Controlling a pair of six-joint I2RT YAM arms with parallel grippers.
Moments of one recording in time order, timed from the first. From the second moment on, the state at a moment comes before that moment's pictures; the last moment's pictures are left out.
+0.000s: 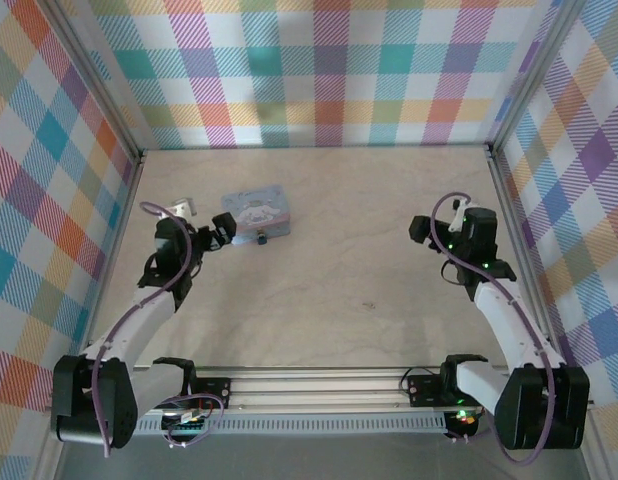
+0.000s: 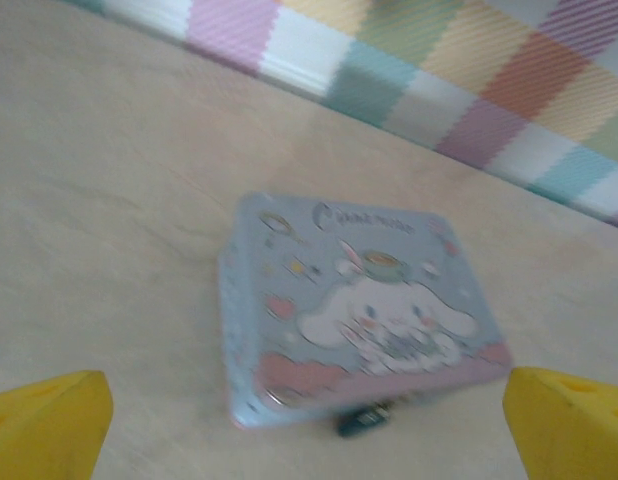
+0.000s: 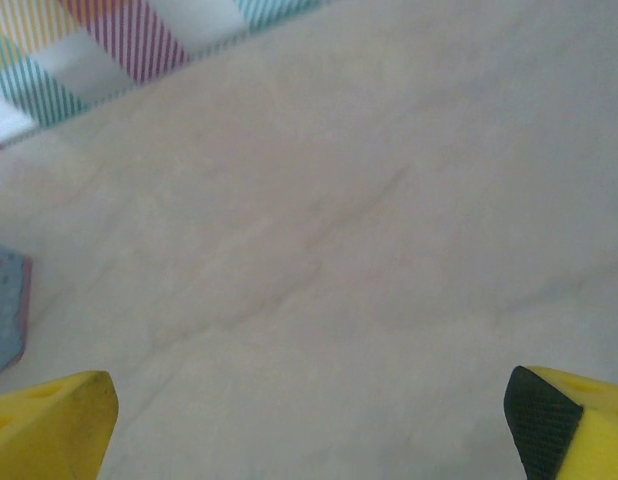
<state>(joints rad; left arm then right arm) -0.12 1.08 0.58 0.08 0.06 -0.47 0.03 1.04 0.68 -0.26 -0.17 0.36</state>
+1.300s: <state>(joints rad) -0.45 1.01 0.51 0.05 0.14 -0.81 0.57 1.54 0.83 -0.73 -0.12 0.52</state>
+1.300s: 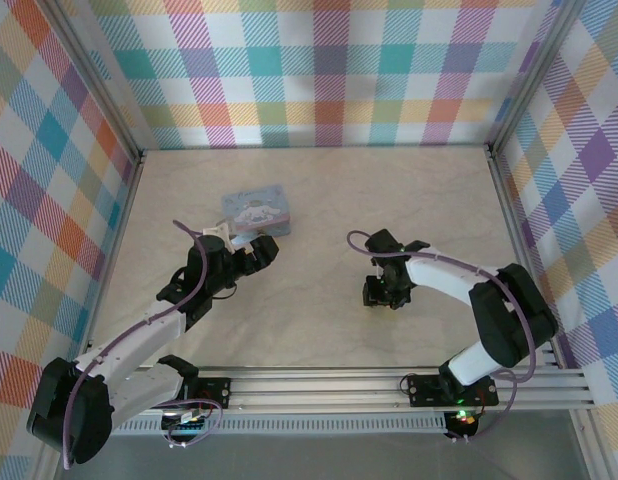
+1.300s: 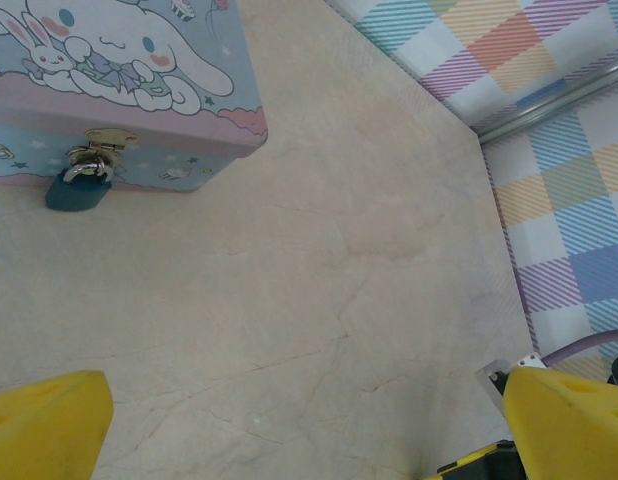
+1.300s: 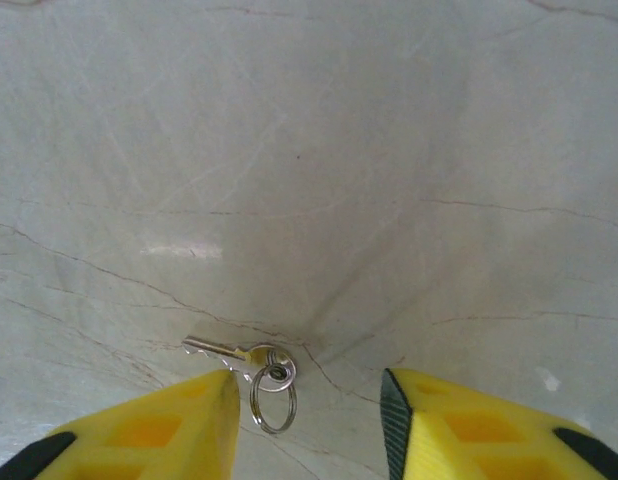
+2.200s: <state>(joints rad) -0.45 1.01 0.51 0.05 0.13 -0.81 0.61 1.62 0.89 -0.76 -0.11 0.54</state>
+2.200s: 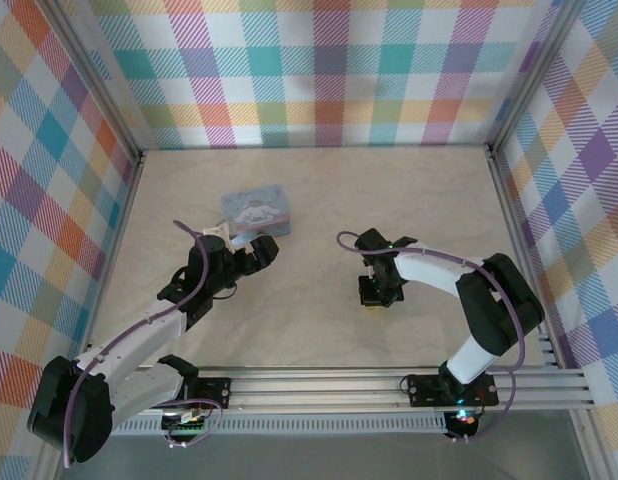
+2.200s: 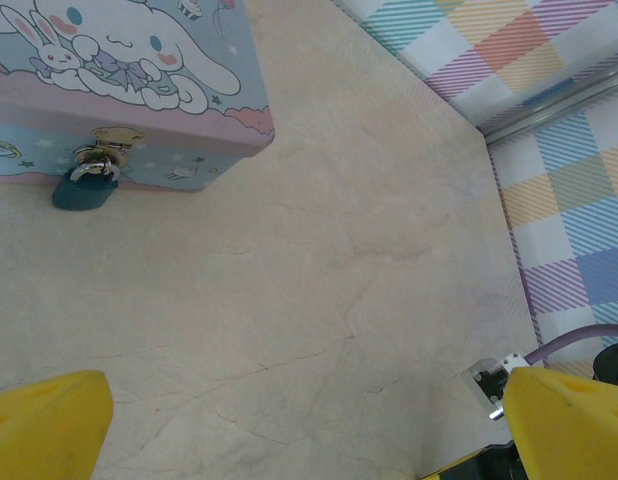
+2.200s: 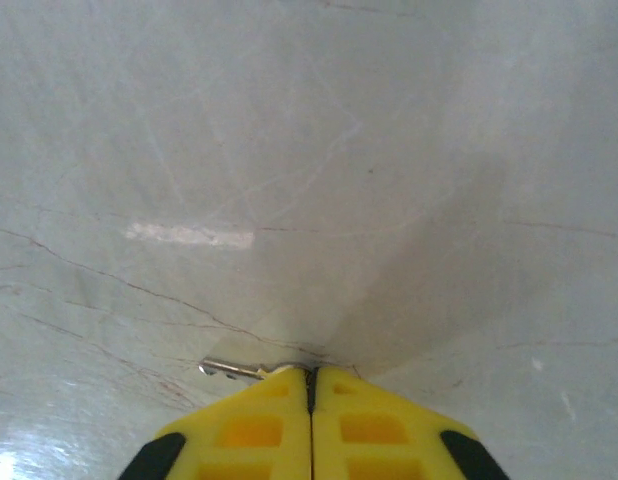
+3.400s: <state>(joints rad) -0.72 1.25 0.75 0.16 0.25 -0.97 0.62 0.99 0.56 -0.02 -0.20 1.02</state>
